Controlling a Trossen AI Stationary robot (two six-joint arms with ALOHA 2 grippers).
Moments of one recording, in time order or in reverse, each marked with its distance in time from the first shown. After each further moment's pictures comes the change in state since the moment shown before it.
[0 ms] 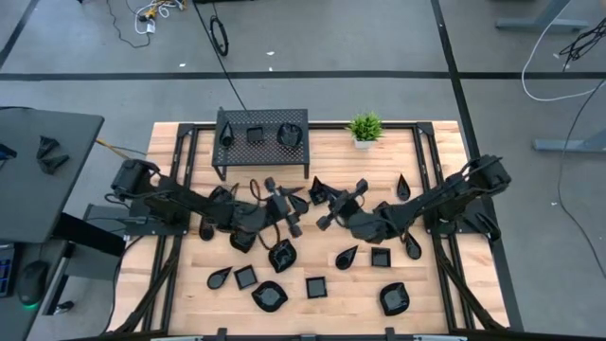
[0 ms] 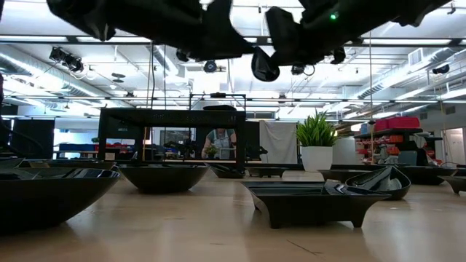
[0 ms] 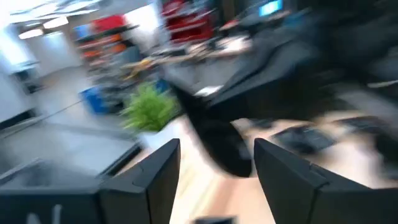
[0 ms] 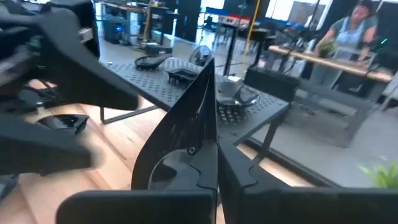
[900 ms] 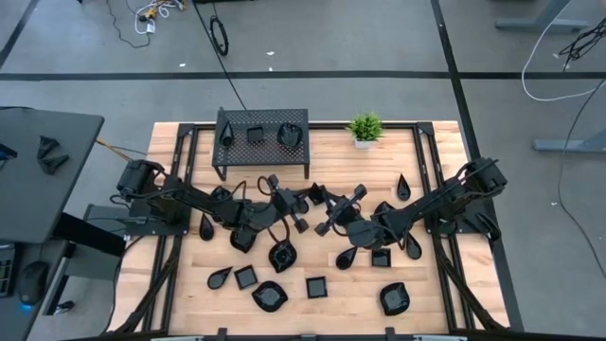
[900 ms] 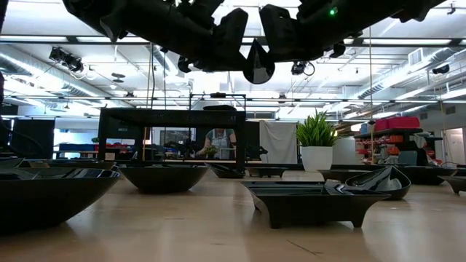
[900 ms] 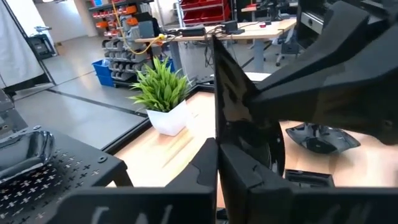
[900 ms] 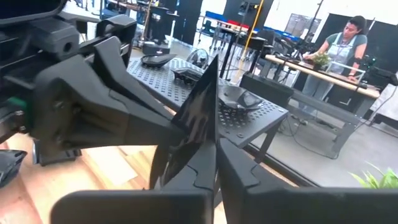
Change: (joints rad) left arm 0.022 0.037 0.062 -0.114 -0.005 -0.159; right arm 0.031 0.040 0.030 0.014 0.036 -0.069
